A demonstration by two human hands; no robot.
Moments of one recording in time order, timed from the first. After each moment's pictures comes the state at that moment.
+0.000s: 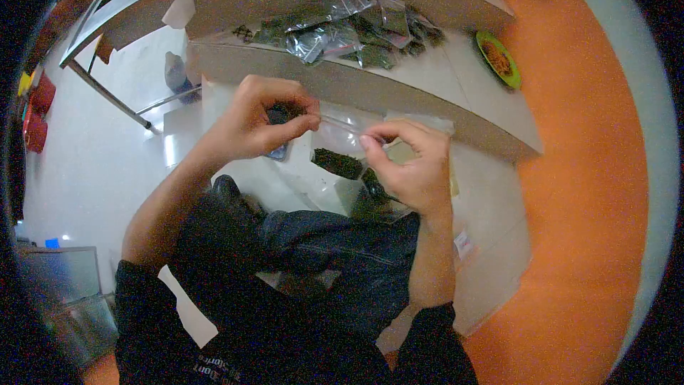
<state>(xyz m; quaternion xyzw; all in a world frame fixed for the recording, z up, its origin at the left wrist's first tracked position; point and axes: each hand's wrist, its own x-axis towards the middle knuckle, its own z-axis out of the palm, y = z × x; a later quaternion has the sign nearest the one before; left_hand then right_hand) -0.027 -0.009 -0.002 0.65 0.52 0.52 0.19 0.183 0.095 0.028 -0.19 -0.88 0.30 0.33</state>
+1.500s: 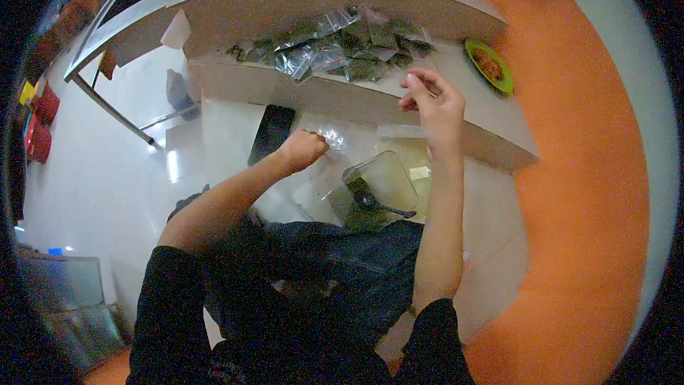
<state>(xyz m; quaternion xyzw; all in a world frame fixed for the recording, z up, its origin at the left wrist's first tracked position) -0.007 0.083 -0.179 0.77 0.64 0.08 0.00 0.176 0.192 0.022 -0.27 -0.69 0.53 0.41</state>
